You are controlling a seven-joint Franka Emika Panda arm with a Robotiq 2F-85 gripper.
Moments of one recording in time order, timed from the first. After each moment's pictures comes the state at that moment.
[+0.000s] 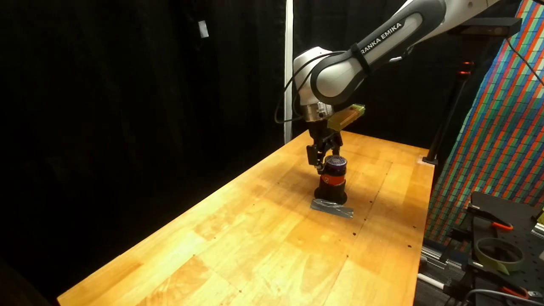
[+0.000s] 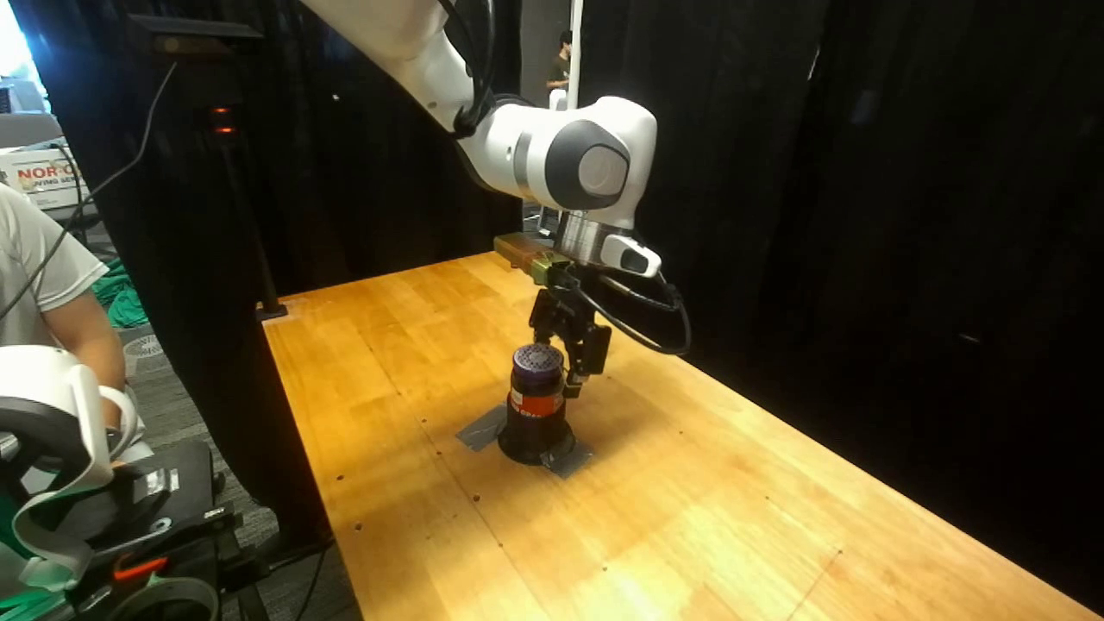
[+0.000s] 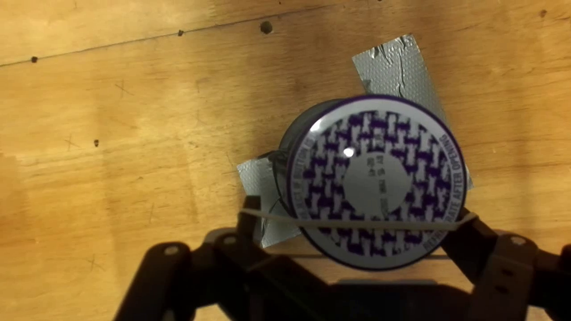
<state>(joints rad) 0.11 0.61 0.03 -1.65 -0.07 1.97 0.26</state>
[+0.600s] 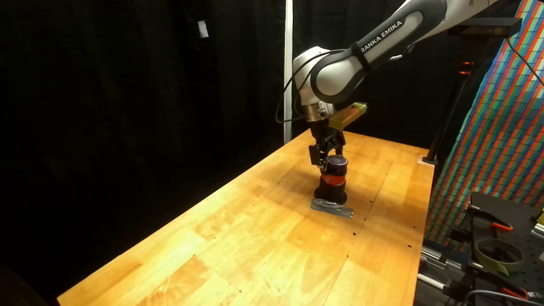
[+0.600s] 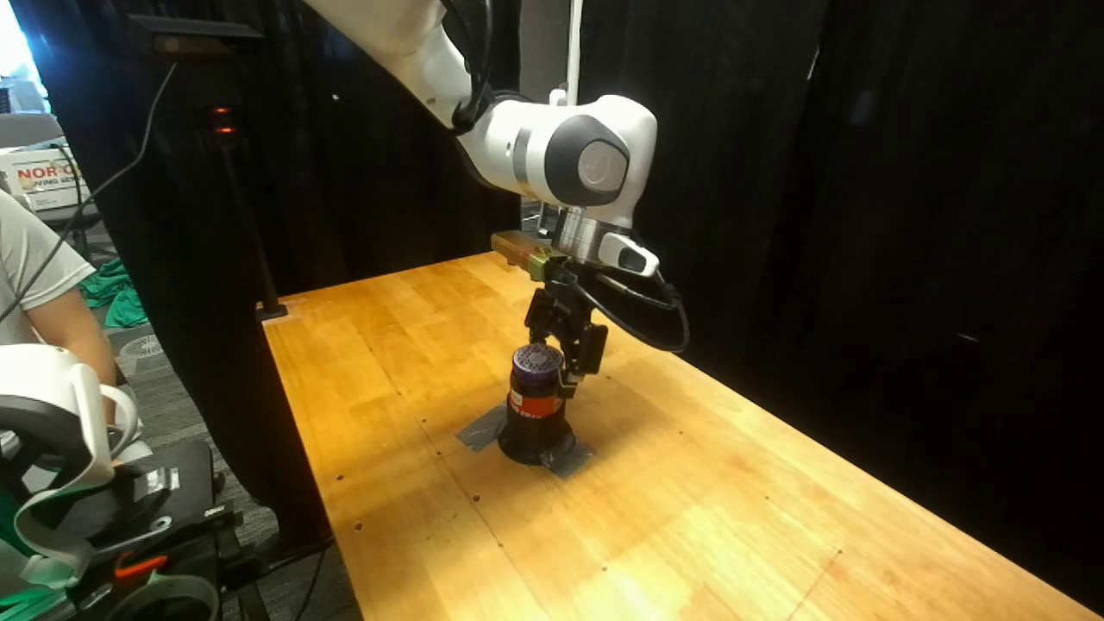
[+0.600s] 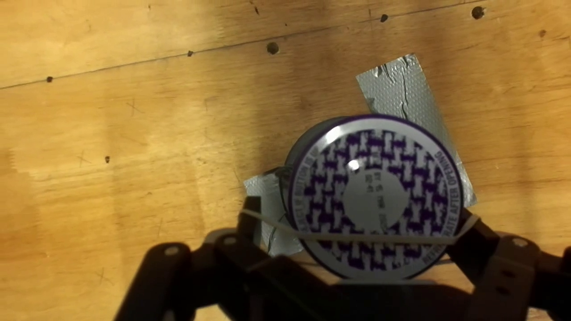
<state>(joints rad) 0.11 0.60 0.03 -1.65 -0.07 1.93 0.26</state>
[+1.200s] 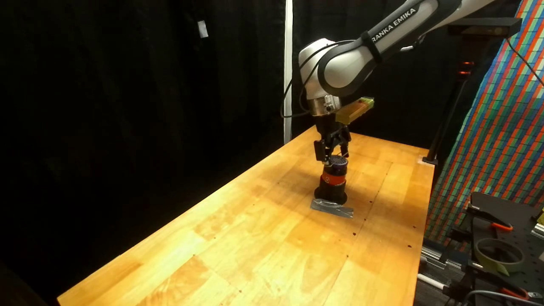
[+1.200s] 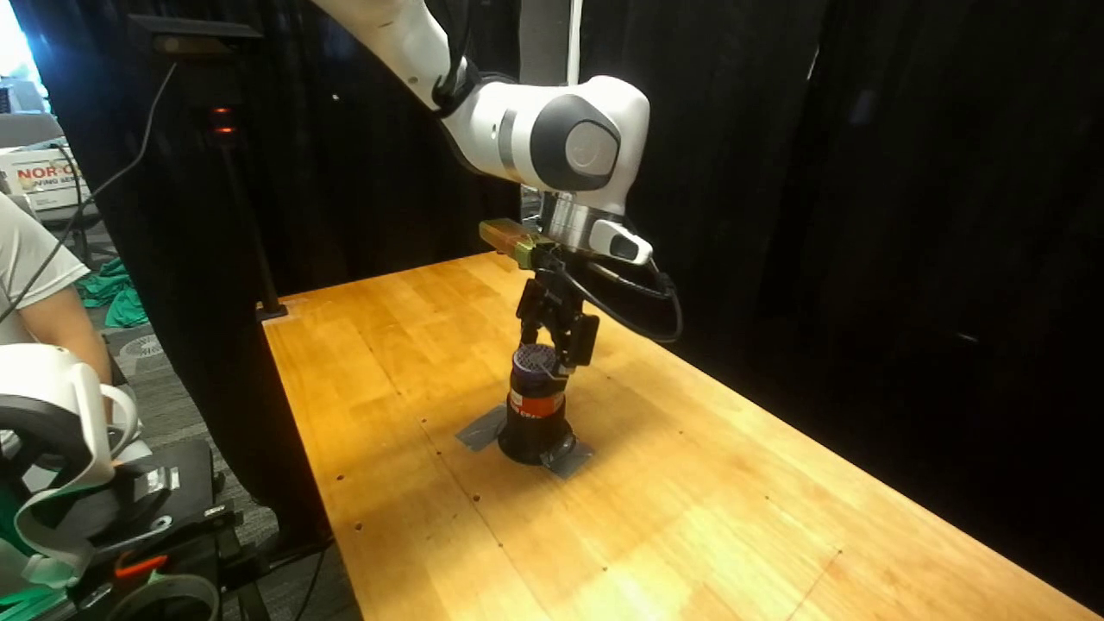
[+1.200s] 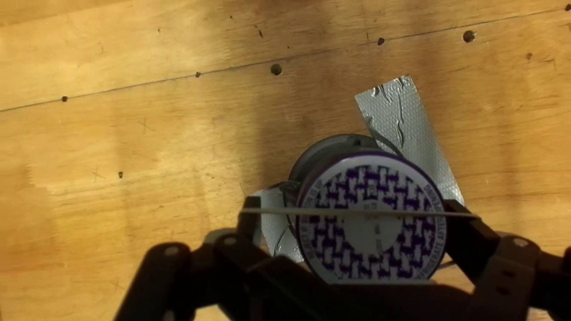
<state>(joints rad) 0.11 0.52 0.03 -1.73 -0.06 1.95 0.27</state>
